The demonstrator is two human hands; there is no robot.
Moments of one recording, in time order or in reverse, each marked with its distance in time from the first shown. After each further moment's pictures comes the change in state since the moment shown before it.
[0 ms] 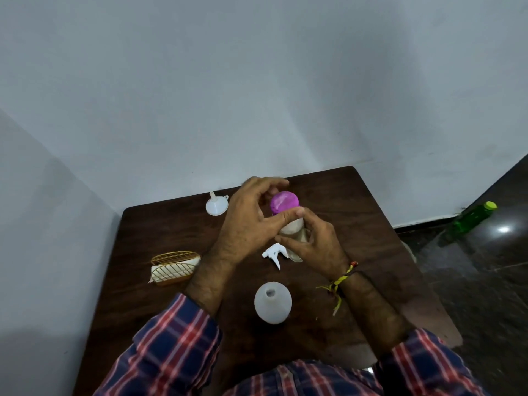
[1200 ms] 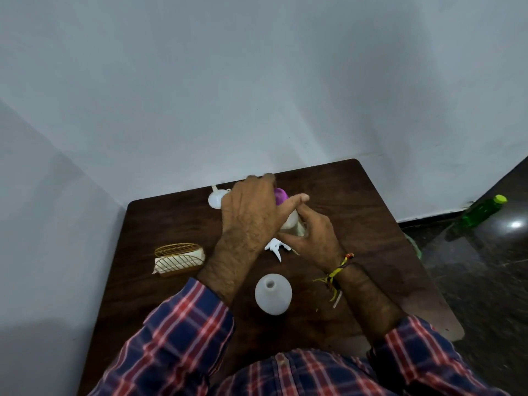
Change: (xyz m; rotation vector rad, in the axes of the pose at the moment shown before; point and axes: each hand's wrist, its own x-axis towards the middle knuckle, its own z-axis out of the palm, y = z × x) left_hand 0.007 0.022 0.015 0.853 -0.045 -0.246; right_hand -0.001 0.003 0.005 -0.150 -0.008 0.012
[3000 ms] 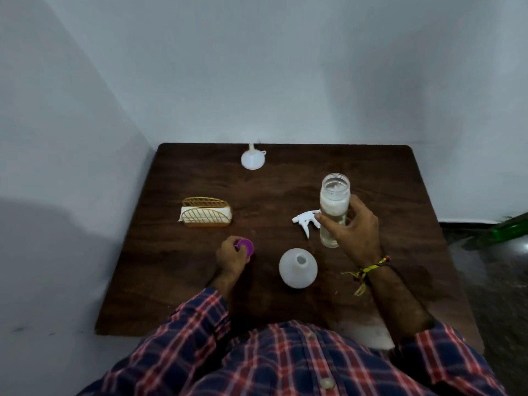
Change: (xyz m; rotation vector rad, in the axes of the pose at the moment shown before) left_hand -0.103 -0.169 0.220 -0.896 -0.220 -0.904; right_hand -0.008 0.020 0.026 -0.071 0.072 0.157
